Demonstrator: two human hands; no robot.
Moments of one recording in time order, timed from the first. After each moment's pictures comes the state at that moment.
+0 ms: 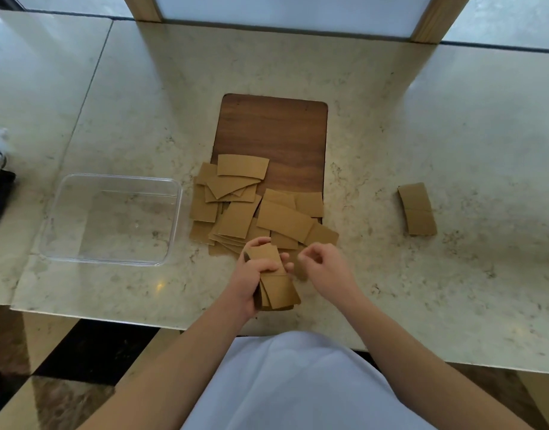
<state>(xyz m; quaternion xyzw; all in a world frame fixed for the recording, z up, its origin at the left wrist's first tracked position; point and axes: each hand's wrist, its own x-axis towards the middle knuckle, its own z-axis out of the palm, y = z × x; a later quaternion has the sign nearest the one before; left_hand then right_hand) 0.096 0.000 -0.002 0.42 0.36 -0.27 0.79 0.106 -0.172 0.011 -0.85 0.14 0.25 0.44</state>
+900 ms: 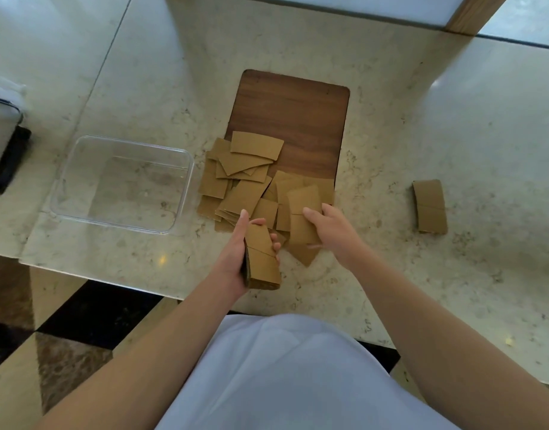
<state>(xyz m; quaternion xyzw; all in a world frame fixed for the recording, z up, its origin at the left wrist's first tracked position) 0.093 0.016 -0.001 0.30 0.38 -0.25 0.84 0.161 -0.170 0.008 -0.72 0.20 0.33 0.57</state>
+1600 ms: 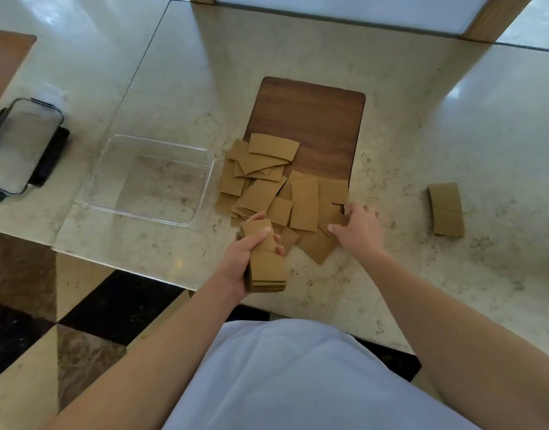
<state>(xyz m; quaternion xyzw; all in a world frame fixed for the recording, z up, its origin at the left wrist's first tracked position) 0.069 0.029 0.014 0.31 0.33 -0.20 0.87 0.158 -0.201 -0.023 -0.94 0.12 0.23 0.24</state>
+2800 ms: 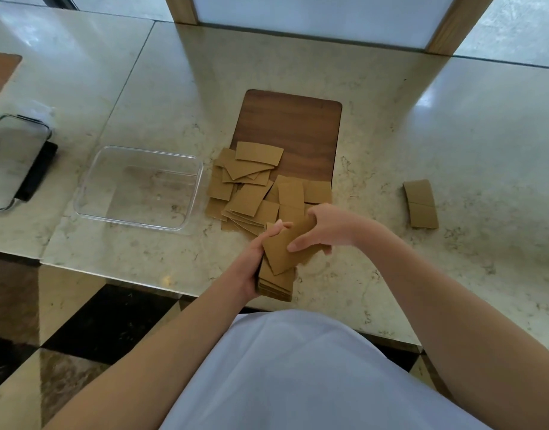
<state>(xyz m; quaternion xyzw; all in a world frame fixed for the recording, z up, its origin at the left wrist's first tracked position) 0.069 -0.001 0.020 0.34 0.28 -0.36 0.83 0.161 -0.180 0.068 -0.84 -0.08 0.45 0.29</state>
